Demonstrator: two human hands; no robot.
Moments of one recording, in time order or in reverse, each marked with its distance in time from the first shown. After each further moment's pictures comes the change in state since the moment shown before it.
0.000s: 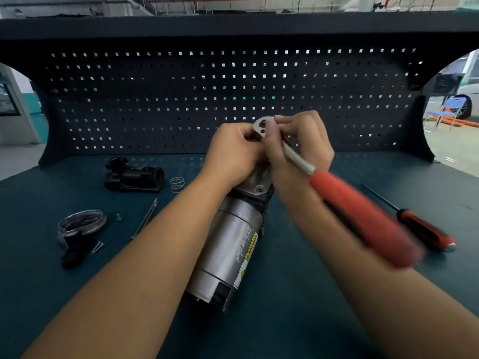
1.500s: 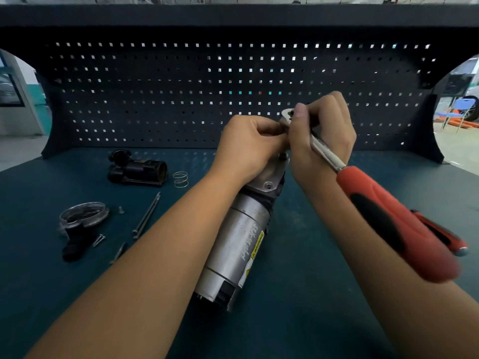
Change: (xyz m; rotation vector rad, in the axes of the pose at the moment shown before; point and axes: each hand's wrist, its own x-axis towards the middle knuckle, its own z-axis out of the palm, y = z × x) left_hand -0.004 0.003 0.005 -0.035 -0.017 0.073; right_hand 0.014 0.013 -0.006 -0.155 -0.004 -0.108
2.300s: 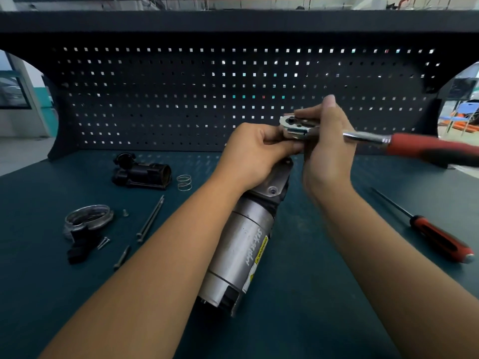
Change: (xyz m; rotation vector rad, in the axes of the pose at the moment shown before) left_hand 0.000 -0.002 -0.002 -0.047 -0.108 0.038; right_hand 0.009 -0.007 0.004 0.599 -0.048 0.674
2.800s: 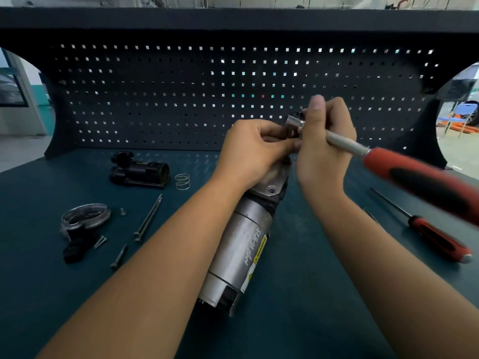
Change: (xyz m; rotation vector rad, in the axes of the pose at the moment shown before) left_hand 0.000 0.002 0.002 0.023 0.125 -0.088; right_hand -0.006 0.002 0.004 -0.389 0.082 -0.272
